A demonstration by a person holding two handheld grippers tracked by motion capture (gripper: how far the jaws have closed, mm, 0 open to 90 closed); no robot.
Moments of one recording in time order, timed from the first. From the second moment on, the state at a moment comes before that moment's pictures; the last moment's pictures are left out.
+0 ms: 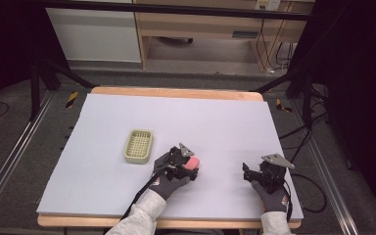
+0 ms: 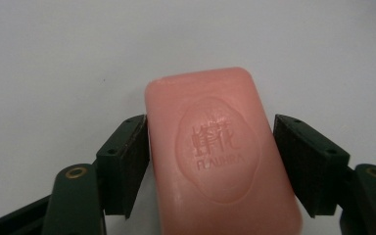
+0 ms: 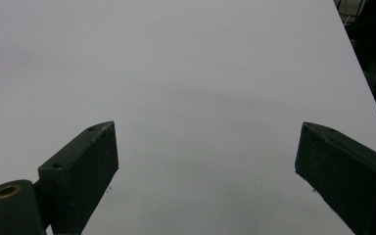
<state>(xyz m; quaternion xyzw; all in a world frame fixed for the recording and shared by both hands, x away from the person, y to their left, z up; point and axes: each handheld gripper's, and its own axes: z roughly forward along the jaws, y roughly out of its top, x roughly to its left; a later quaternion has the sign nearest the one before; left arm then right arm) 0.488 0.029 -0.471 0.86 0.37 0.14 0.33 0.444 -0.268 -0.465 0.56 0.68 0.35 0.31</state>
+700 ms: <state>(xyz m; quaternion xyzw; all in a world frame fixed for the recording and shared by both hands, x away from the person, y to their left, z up) 0.488 0.028 -0.473 0.87 0.36 0.15 0.32 0.444 -0.268 -0.465 0.56 0.68 0.35 0.31</state>
